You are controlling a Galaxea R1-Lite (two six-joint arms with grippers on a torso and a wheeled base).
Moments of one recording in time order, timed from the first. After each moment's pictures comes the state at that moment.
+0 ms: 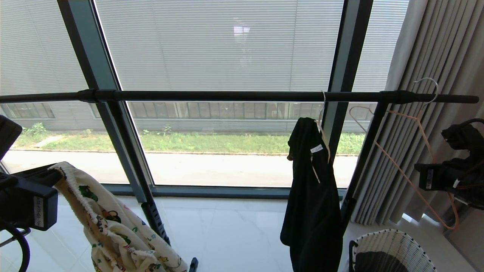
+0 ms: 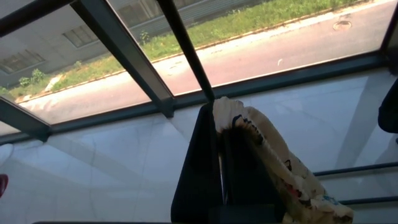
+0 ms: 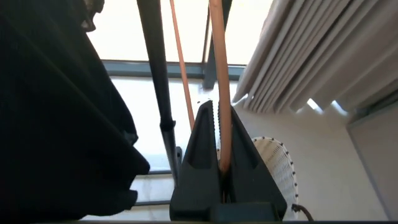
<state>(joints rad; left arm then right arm) -0.30 0.97 -0.64 -0.06 0.35 0.31 0.05 1.50 -0.58 -0.57 -0.02 0.01</state>
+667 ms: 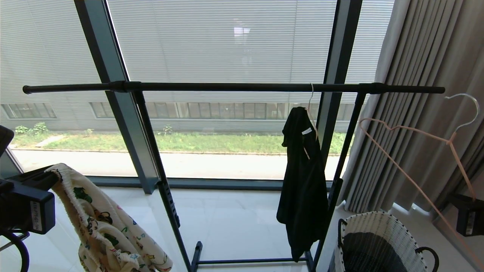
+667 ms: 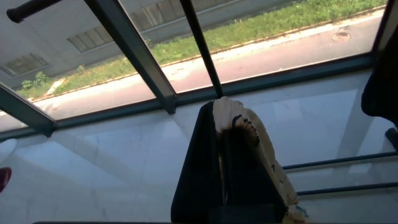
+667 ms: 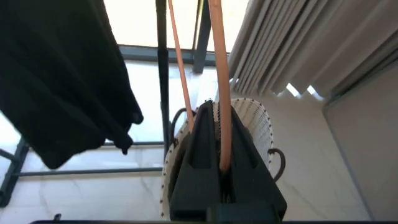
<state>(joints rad) -0.30 0.95 -0.58 -0.13 0.35 0.32 0.05 1.16 -0.28 -0.56 -0.03 -0.05</state>
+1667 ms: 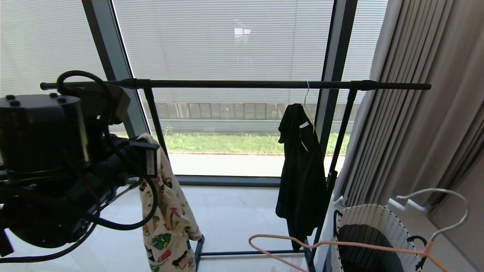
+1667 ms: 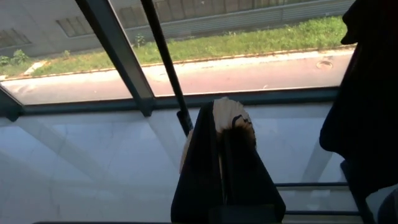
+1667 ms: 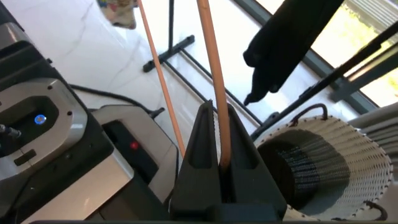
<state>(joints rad) -0.59 1.40 -0.75 -0.41 0.64 0.08 0.66 0.68 -0.31 0.09 0.19 -0.16</state>
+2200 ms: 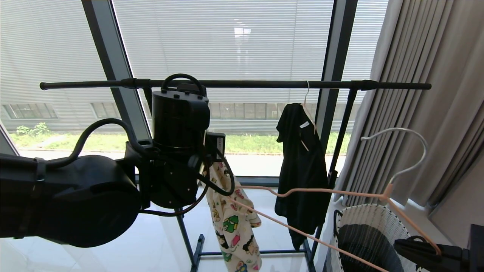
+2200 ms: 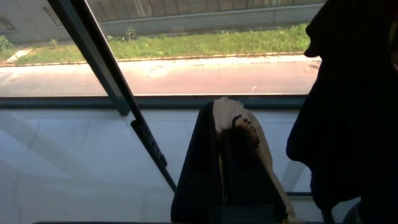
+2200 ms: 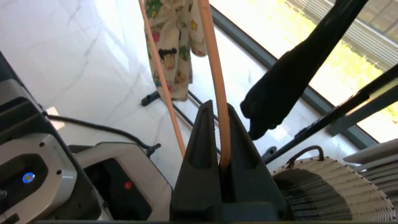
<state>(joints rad) -0.71 1.73 -1.03 -0.42 0.76 -0.02 0.67 0.97 -0.32 -0.31 0.20 -0.14</state>
